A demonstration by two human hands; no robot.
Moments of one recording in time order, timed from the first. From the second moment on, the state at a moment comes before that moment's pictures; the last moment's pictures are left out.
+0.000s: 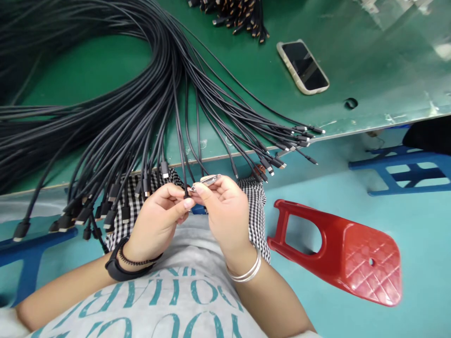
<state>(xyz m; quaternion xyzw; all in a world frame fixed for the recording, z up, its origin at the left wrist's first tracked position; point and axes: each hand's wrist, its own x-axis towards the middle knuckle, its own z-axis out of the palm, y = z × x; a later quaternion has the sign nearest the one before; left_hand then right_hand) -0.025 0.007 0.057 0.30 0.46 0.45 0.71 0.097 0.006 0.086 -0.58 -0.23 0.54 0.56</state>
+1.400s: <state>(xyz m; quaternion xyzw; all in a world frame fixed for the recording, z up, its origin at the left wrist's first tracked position) -0.021 0.039 0.080 0.35 0.48 0.50 0.63 0.087 0.059 0.106 -0.49 -0.29 0.58 0.59</state>
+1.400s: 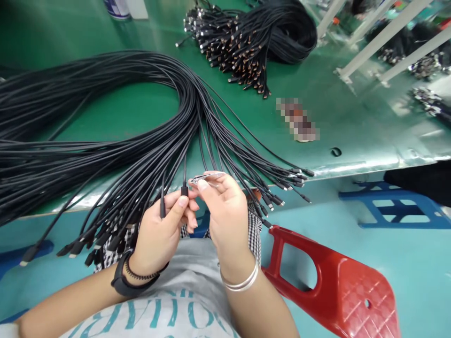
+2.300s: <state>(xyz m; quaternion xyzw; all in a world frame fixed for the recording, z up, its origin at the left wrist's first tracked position) -0.028 0.042 0.080 0.38 0.47 0.45 0.65 0.083 0.065 0.108 -0.56 -0.34 0.50 0.56</state>
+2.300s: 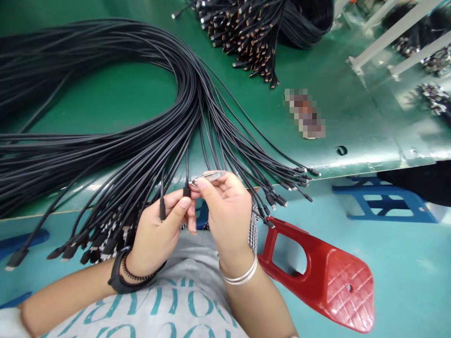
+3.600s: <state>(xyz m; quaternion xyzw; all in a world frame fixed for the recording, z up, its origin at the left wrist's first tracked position) -0.021 0.047 0.087 0.05 0.22 0.44 0.87 0.093 0.058 0.104 -0.56 -0.45 0.44 0.55</state>
